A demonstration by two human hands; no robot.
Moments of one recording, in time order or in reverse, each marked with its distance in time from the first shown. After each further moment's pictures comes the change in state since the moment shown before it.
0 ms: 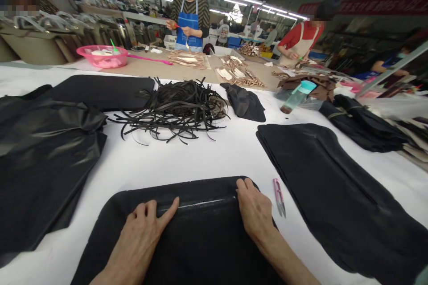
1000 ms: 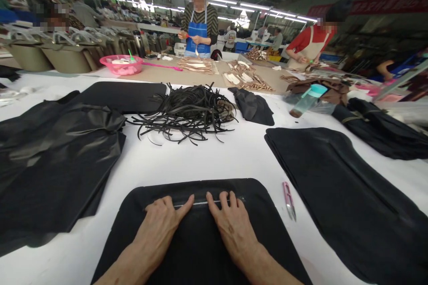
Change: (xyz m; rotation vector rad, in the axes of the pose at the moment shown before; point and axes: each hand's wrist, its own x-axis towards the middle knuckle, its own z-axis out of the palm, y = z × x) left_hand 0.008 -0.004 -0.025 0.048 -0.140 0.095; right_hand -0.023 -0.067 -0.002 -0.192 0.054 -0.442
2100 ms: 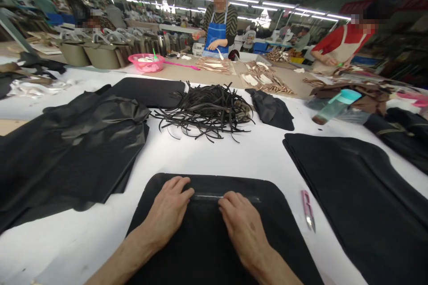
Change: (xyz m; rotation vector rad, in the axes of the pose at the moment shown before) left_hand -0.012 -0.028 0.023 -0.796 0.266 -0.121; right_hand 0.007 -0.003 -0.027 0.500 0.076 0.045
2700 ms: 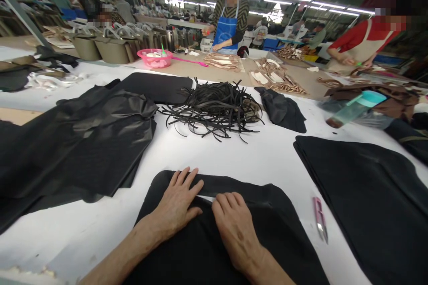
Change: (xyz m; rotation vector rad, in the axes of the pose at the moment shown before) left_hand 0.012 -0.007 0.012 0.011 -0.160 -0.020; right_hand 0.013 -0.022 0.019 -0.129 0.063 -0.260
